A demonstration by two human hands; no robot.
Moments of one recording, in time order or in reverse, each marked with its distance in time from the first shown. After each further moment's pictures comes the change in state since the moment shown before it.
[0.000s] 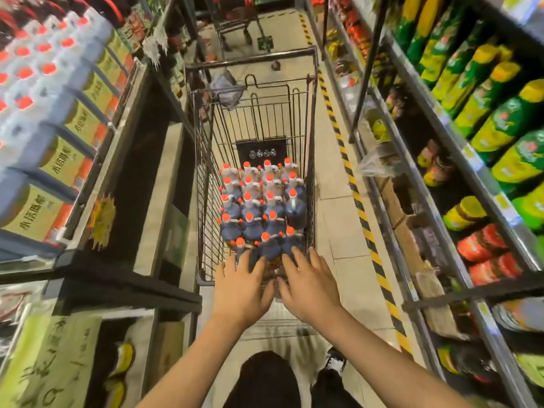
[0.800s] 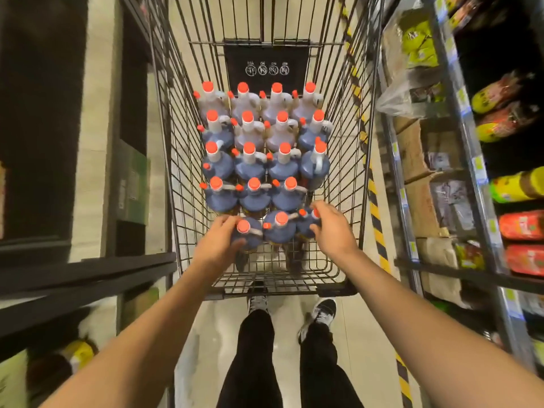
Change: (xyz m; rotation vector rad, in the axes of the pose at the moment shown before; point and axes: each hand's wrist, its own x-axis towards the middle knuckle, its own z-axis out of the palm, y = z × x) left_hand 0.167 -0.166 0.214 -0.632 -0.418 -0.139; right_hand 0.210 0.056 0.144 0.340 -0.154 0.335
